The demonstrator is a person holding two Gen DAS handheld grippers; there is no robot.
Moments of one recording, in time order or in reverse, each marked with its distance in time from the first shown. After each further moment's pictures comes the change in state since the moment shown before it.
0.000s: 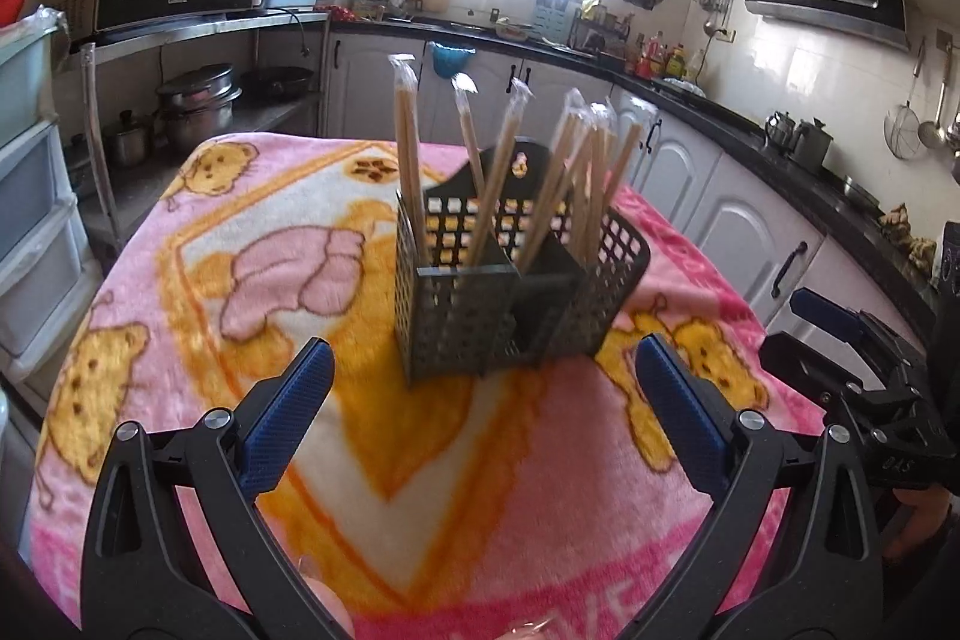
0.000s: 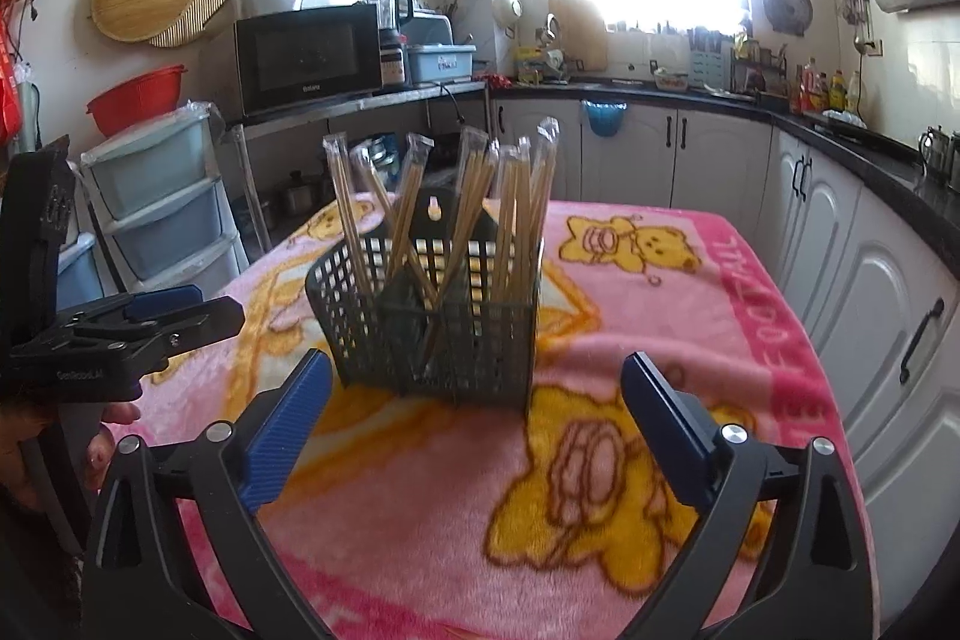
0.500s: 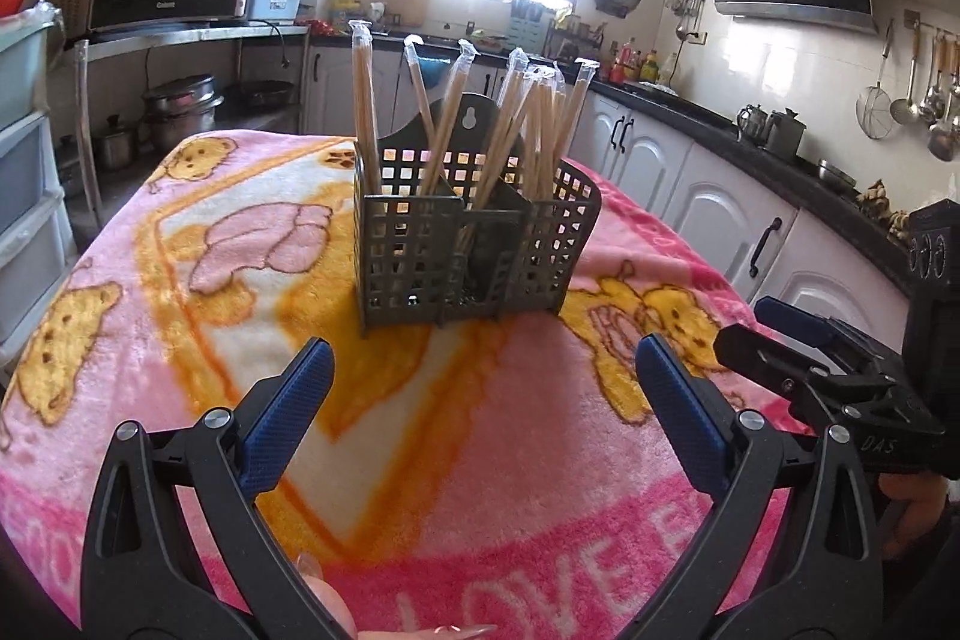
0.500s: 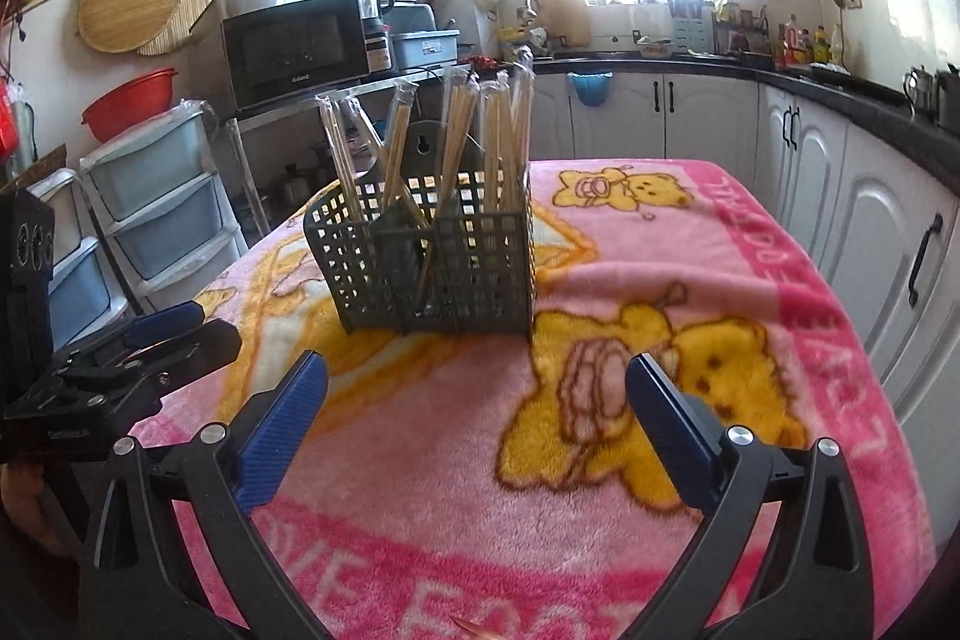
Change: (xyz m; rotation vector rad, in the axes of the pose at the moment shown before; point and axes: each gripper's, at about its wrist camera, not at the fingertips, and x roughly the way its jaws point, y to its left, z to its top) left arm -0.008 -0.023 -0.052 0.024 -0.062 -0.032; right arm -0.009 -0.005 -0.049 0.091 0.006 0.016
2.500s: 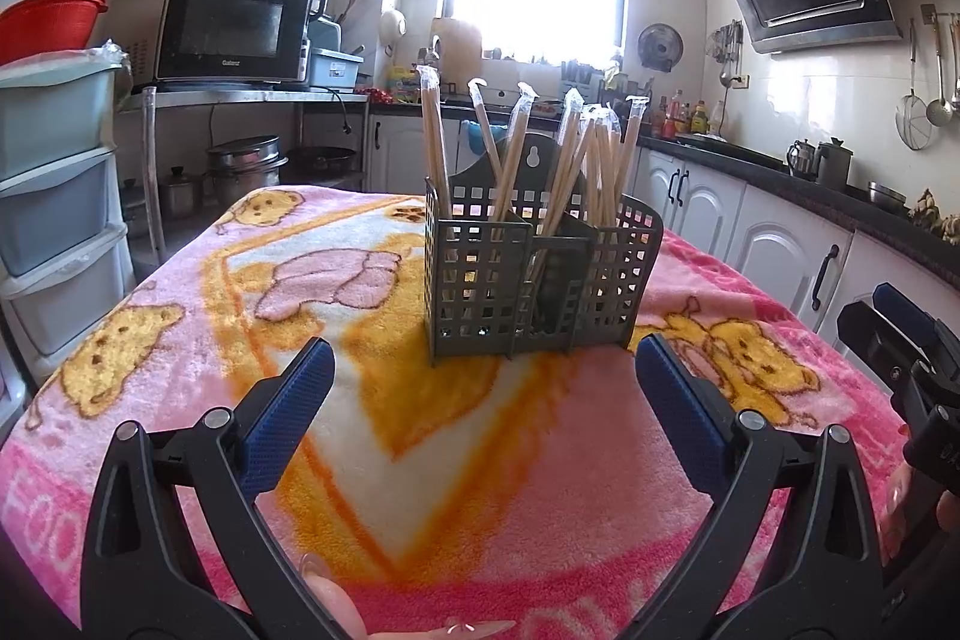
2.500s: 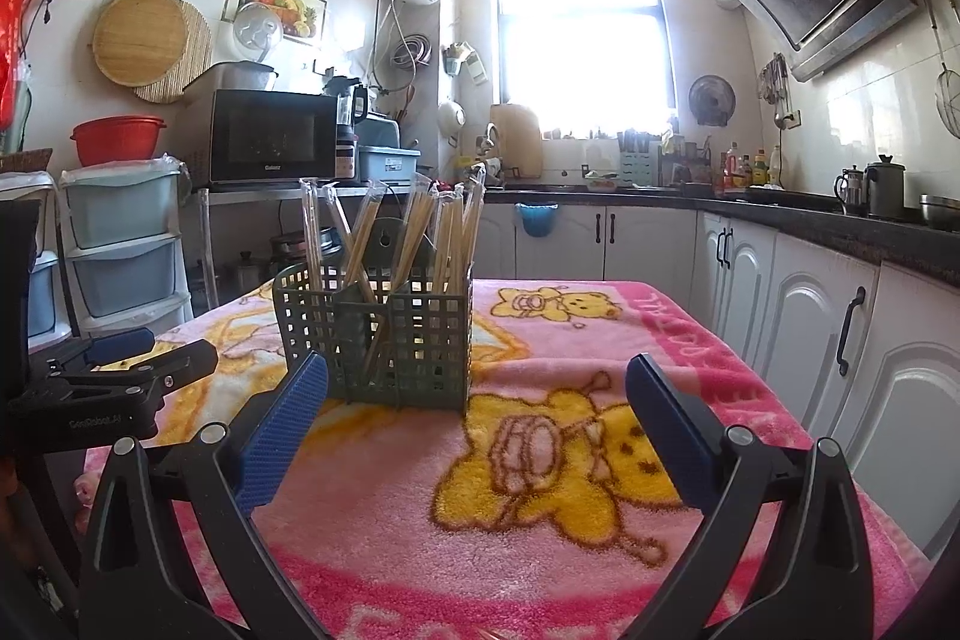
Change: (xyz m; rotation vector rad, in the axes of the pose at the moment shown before) left arm -0.003 0.011 -0.024 0.020 -0.182 0.152; right arm -0.035 0.009 -0.038 -0.086 -0.347 -0.157
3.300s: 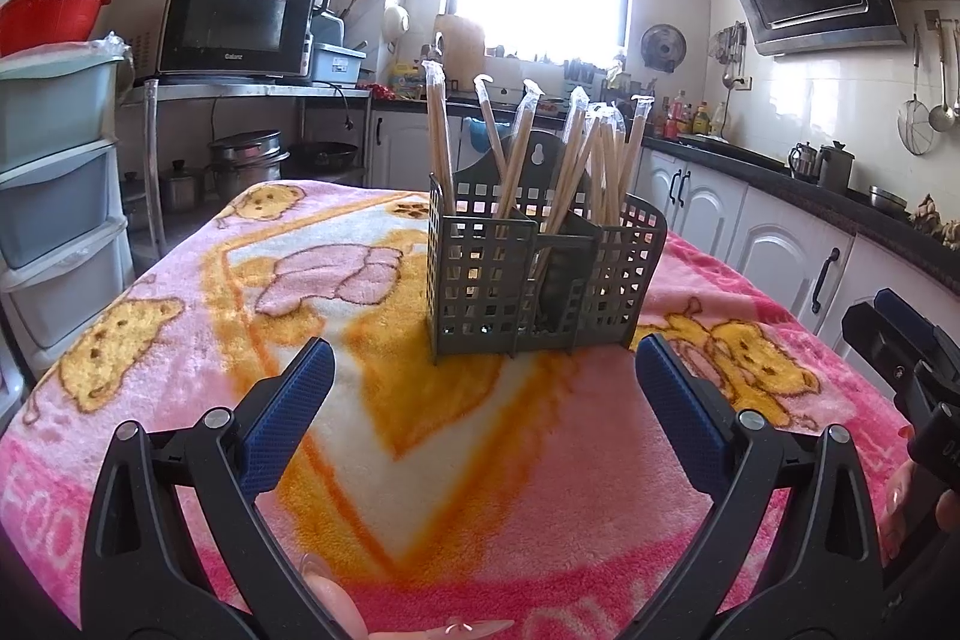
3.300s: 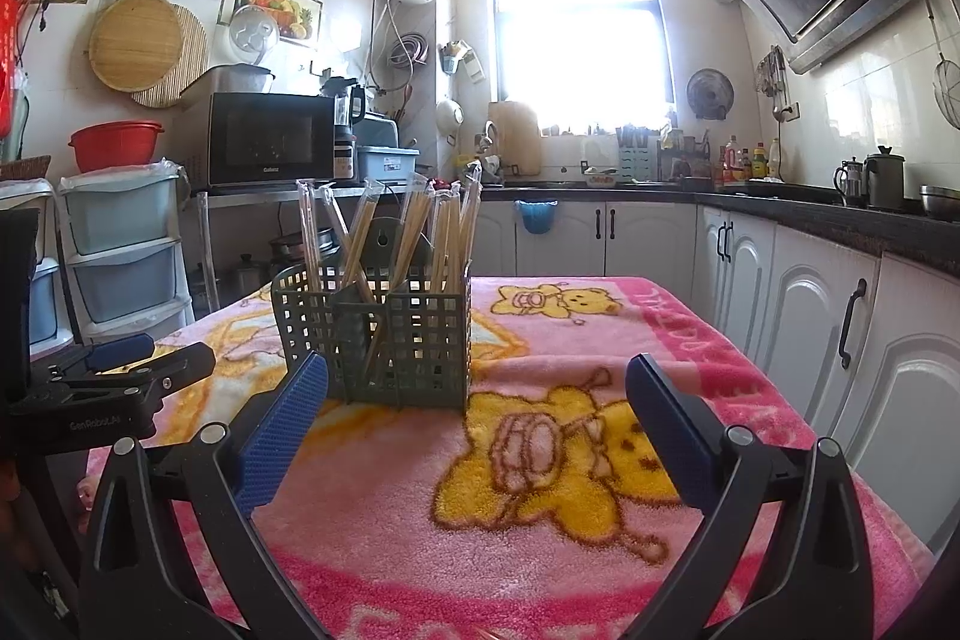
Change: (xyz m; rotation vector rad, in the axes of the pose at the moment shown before) left arm -0.001 0.001 0.001 -0.009 0.006 0.003; right arm 0.000 -0.002 0.001 0.014 0.003 -0.001
